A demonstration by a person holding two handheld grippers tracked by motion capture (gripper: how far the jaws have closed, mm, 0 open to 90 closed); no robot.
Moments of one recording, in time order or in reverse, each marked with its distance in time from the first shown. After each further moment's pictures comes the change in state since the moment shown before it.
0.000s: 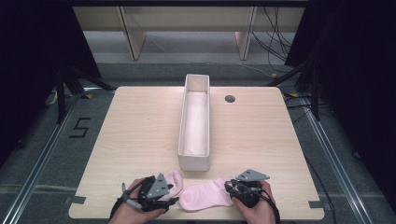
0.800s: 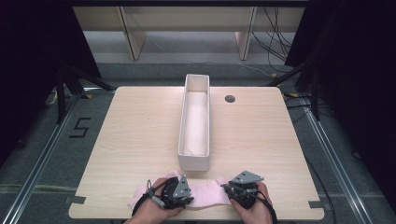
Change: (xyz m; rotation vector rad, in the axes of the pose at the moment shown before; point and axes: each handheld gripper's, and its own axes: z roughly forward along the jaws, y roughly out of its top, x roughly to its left) left arm -0.021 0.020 0.065 0.111 -0.076 0.130; right arm 0.006 -0.004 0.009 0.045 -0.026 -0.057
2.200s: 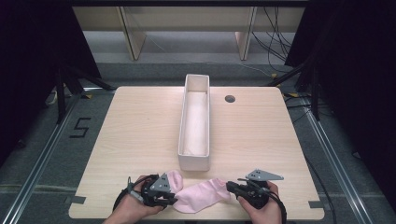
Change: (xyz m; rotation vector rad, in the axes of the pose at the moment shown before) left arm 0.027 -0.033 -0.035 0.017 -0.116 -0.089; right arm -0.013 0.002 -0.028 -0.136 0.189 0.182
